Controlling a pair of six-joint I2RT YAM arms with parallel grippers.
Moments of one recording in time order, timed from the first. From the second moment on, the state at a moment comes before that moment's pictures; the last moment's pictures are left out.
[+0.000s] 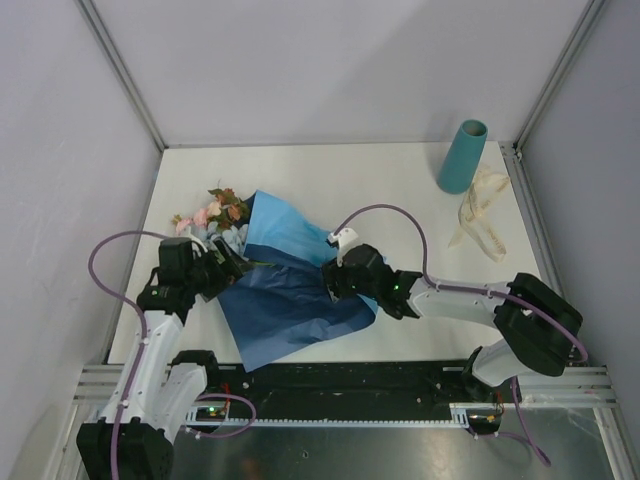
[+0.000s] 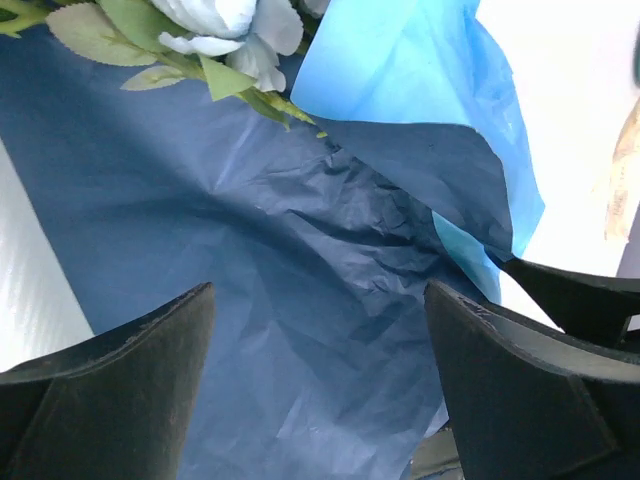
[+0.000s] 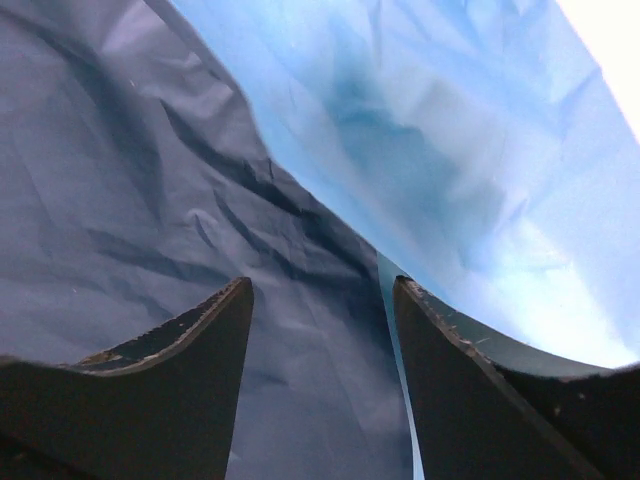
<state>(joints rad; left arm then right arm) 0.01 0.77 0.60 -0.60 0.28 -0.62 0.97 1.49 0.77 0.11 0.14 0.33</state>
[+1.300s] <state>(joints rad) 0.01 0.67 0.78 -0.62 -0.06 -0.74 1.02 2.07 1.25 0.16 0.44 -0.02</state>
